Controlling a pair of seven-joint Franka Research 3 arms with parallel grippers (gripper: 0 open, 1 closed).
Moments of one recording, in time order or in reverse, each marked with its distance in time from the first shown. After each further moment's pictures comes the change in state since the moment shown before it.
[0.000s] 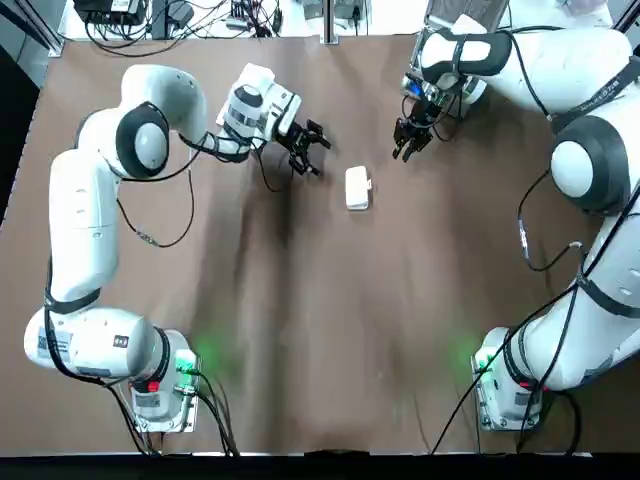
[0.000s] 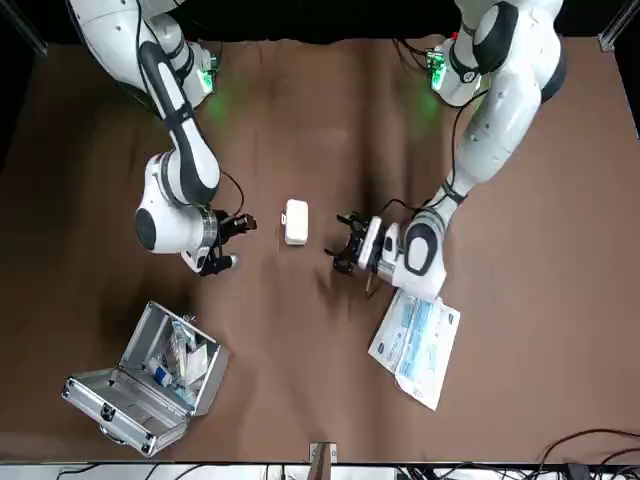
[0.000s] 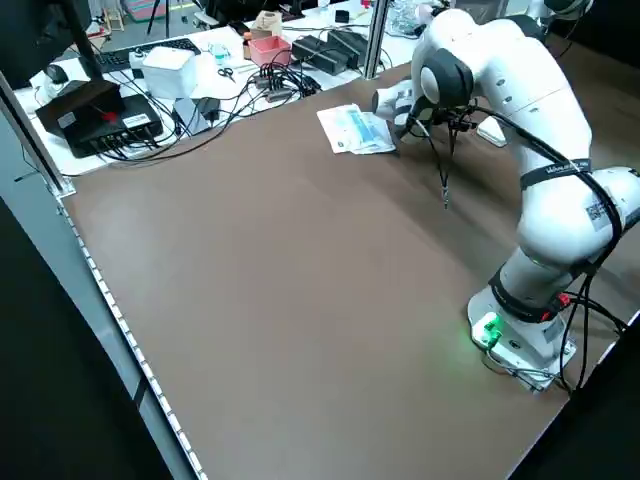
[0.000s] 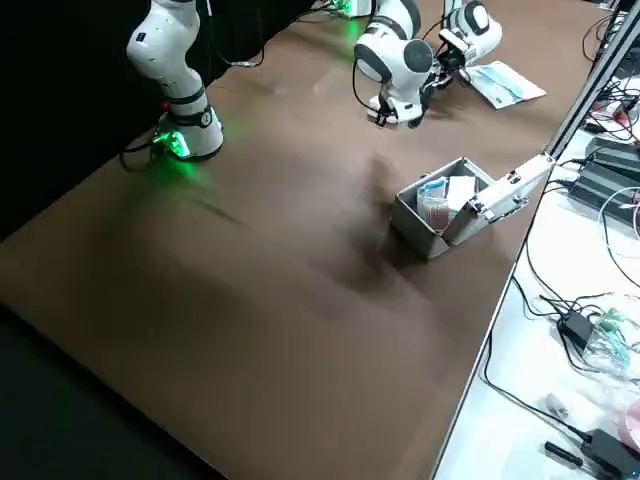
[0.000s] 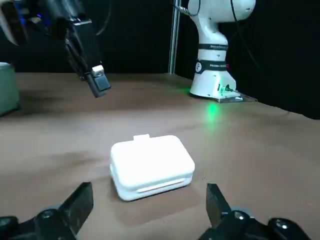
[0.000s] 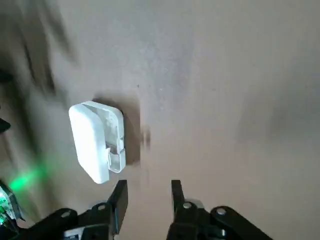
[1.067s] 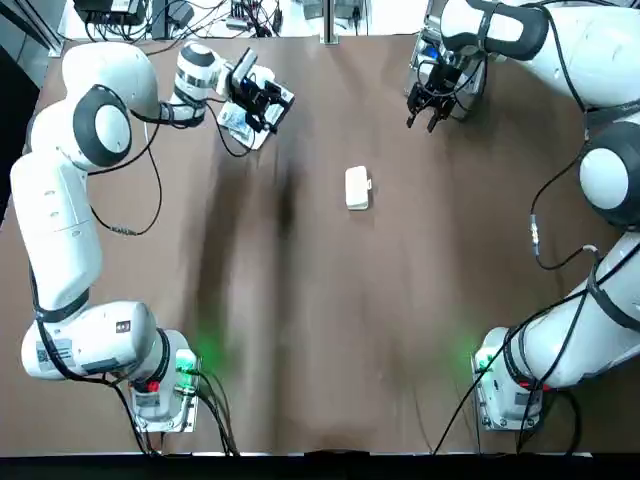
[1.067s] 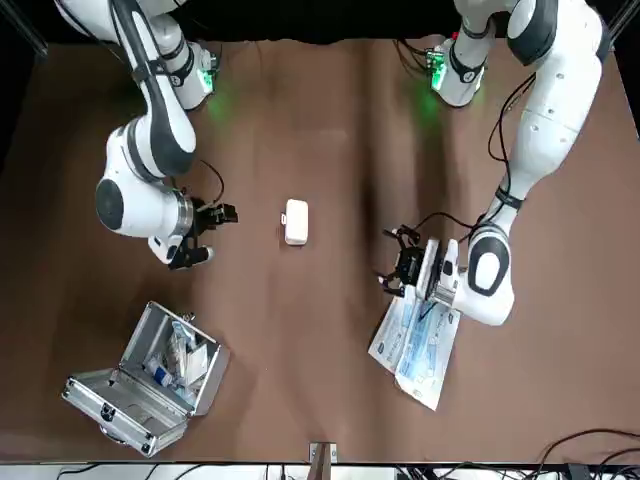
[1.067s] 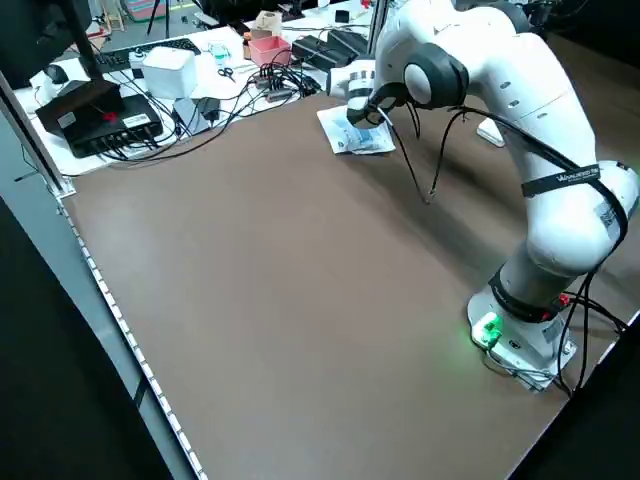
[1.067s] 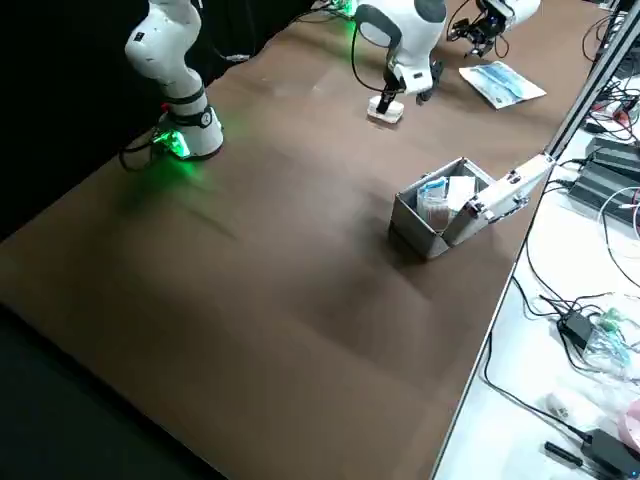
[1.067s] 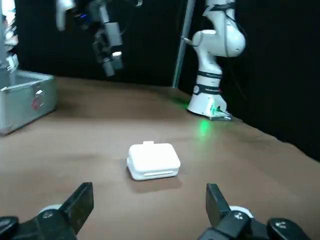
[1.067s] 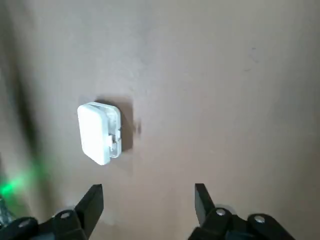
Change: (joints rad) left arm 0.233 -0.104 0.006 0.019 0.115 -0.241 -0.160; right arm -0.047 -0.127 -0.001 0.056 -0.157 -0.120 0.121
